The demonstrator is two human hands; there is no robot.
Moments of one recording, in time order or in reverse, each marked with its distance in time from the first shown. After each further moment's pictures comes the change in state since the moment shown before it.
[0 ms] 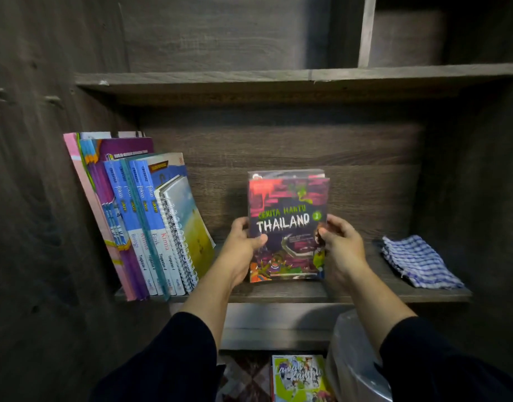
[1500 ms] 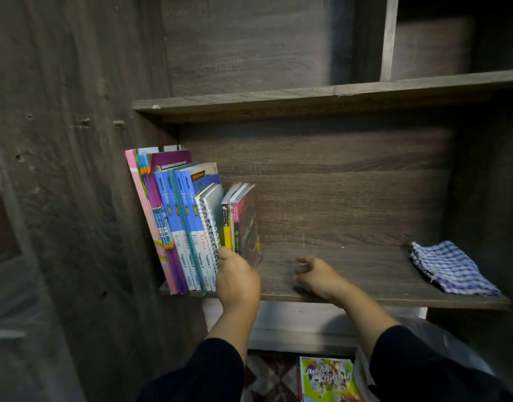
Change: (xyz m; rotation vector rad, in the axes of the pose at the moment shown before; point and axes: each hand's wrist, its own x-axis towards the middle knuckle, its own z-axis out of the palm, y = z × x) left_hand -0.068 -0.003 -0.032 1.068 0.704 0.083; right_hand -0.044 0.041 0.037 -0.807 -0.514 0.219
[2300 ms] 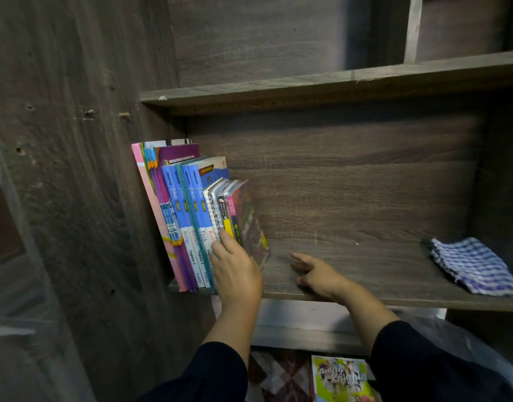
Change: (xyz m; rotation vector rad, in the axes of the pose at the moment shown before) left_hand 0.011 -0.014 -0.004 0.117 0.124 0.144; right_hand 0.017 -0.002 0.019 -0.021 -0.118 -0.081
